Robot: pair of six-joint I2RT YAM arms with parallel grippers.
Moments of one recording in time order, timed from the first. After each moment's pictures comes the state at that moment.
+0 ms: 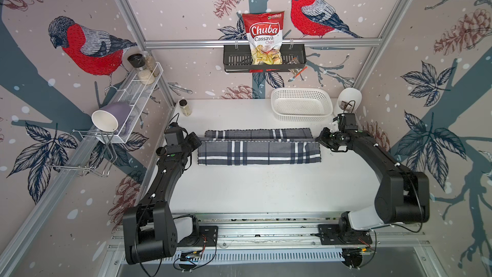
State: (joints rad) left arm 0.15 1.25 0.76 -0.13 0.24 -0.55; right arm 0.04 1.51 1.06 -0.54 -0.36 0.51
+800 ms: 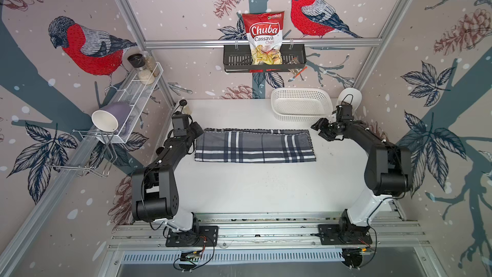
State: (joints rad) left arm 0.11 1.56 1.01 -0.09 0.10 -0.52; right arm -0.02 1.81 1.29 -0.44 -0.43 0.59
